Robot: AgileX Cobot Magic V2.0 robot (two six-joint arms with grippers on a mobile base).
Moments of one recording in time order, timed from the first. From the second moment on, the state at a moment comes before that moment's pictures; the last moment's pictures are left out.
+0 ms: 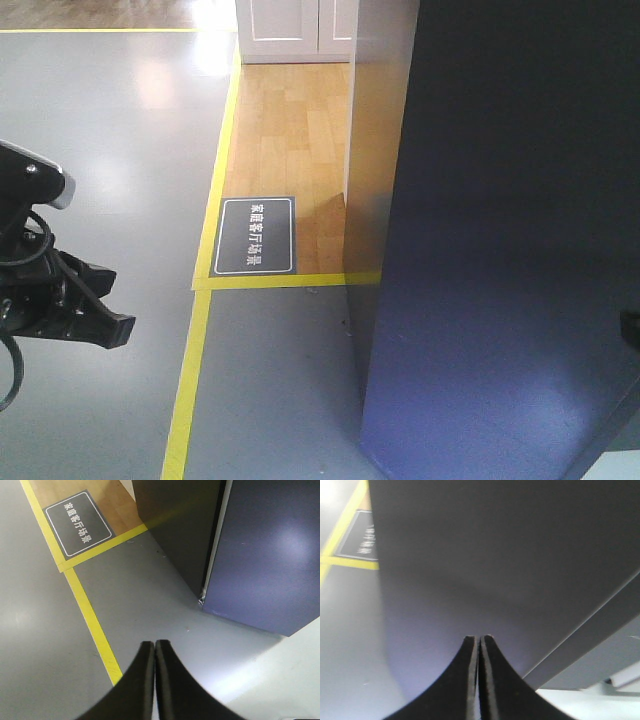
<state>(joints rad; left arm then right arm) -0.42 1.09 -0.87 0.04 0.64 -0.04 0.31 0.79 -0.71 -0.61 0.70 0.47</state>
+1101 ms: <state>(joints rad) -0.42 1.09 -0.87 0.04 0.64 -0.04 -0.11 1.38 -1.15 -0.33 0.28 0.24</state>
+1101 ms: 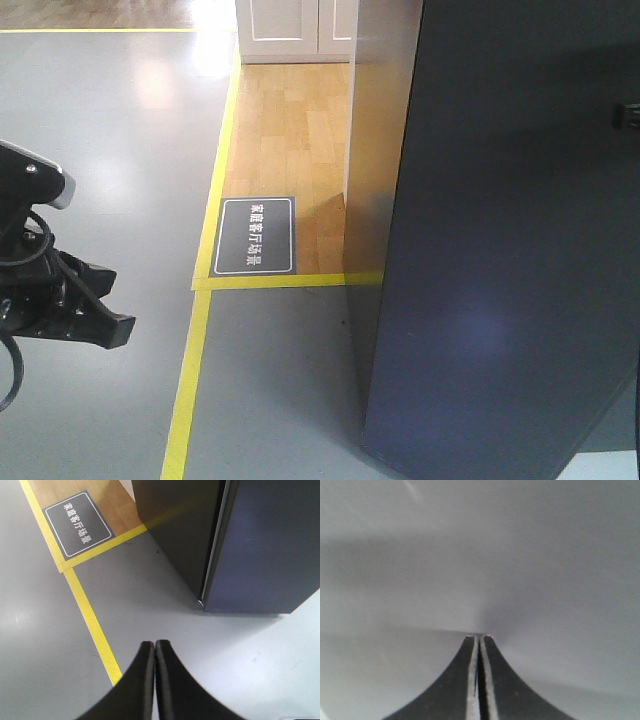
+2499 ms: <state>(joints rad) -0.42 1.09 -0.87 0.04 0.64 -0.04 -0.10 1.65 -1.50 -0.26 0.51 0.19</state>
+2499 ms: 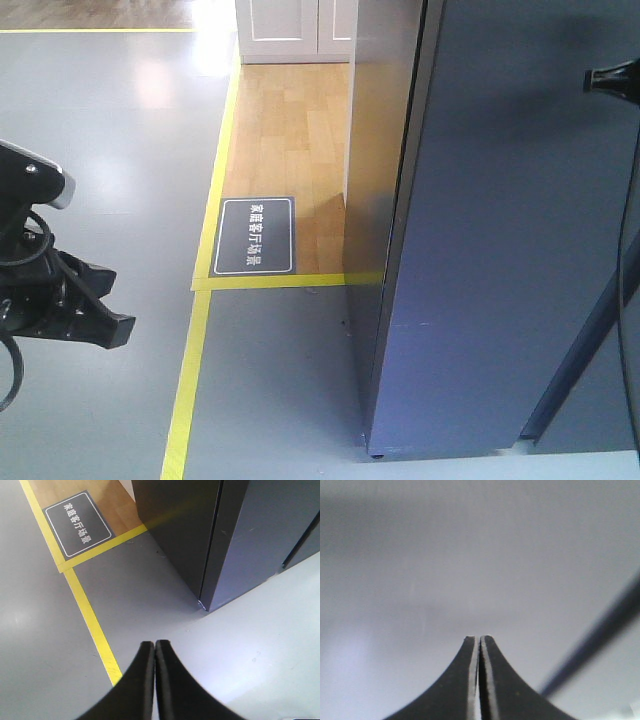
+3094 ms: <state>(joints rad) -0.42 1.09 -0.87 0.04 0.64 -0.04 0.12 1.21 -1.09 -0.06 0.65 0.01</state>
